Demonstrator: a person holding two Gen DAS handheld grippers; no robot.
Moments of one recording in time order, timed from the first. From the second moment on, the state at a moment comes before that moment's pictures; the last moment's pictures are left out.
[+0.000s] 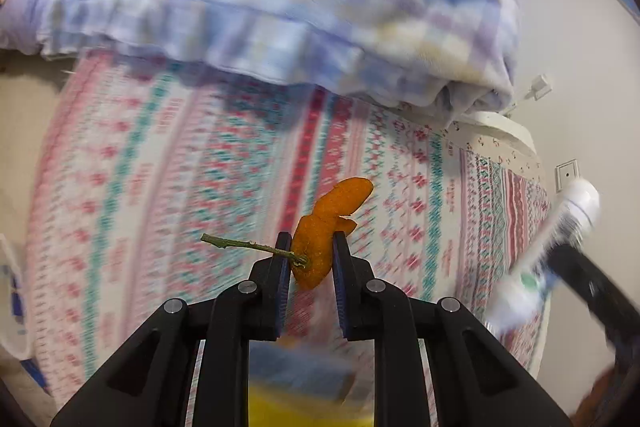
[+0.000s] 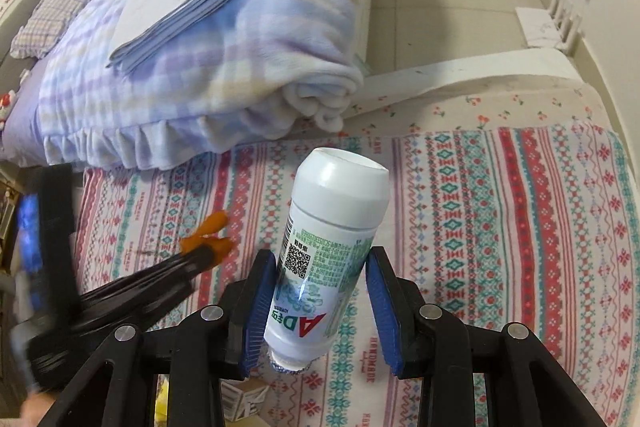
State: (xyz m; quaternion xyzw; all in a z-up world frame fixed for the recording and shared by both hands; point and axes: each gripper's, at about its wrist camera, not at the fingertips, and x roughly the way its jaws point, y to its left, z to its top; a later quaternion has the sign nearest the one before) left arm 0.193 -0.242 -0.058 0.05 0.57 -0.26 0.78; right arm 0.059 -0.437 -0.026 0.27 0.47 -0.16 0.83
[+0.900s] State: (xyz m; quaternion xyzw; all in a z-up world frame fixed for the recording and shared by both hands) left arm 0.193 0.009 -0.037 0.01 0.54 -0.11 0.83; right arm 0.100 -0.264 0.002 0.18 0.43 0.00 0.88
